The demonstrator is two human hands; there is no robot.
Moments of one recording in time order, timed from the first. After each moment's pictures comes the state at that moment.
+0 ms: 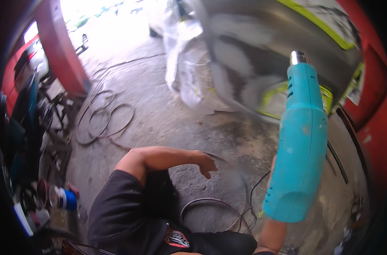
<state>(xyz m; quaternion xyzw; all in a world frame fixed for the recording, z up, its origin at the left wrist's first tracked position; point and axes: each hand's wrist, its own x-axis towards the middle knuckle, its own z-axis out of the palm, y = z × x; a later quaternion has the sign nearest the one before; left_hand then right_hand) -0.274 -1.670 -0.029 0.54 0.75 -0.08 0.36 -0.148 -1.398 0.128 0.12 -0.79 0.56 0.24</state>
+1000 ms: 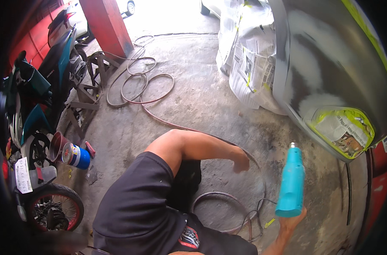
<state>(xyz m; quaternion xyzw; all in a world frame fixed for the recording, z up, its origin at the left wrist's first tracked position) -0.290 -1.654 -0.066 0.57 0.75 -0.10 0.33 -0.119 -1.382 0.059 0.04 -0.93 0.32 0.17</state>
